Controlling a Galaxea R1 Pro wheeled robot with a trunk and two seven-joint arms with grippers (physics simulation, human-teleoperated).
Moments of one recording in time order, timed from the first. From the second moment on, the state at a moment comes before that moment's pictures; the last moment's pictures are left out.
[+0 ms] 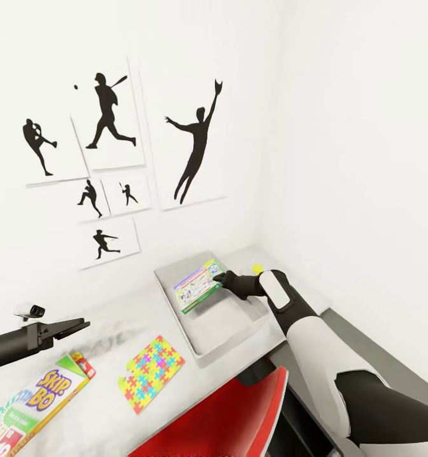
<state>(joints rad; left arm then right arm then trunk) -0.37 0.44 0.44 -1.29 0.19 1.03 -1.57 -1.01 0.16 0.04 -0.59 -0.80 0.75 -0.07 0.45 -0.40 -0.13</state>
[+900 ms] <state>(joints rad) -0.37 0.44 0.44 -1.29 0.19 1.03 -1.57 -1.04 0.16 0.09 -0.59 -0.80 0.69 -0.07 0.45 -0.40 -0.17</state>
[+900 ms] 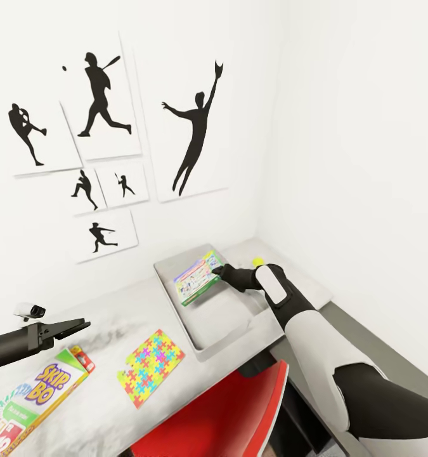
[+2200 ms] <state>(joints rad) -0.37 0.44 0.44 -1.29 0.19 1.02 -1.57 -1.08 0.17 0.16 -0.59 -0.80 0.68 -0.07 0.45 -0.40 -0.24</state>
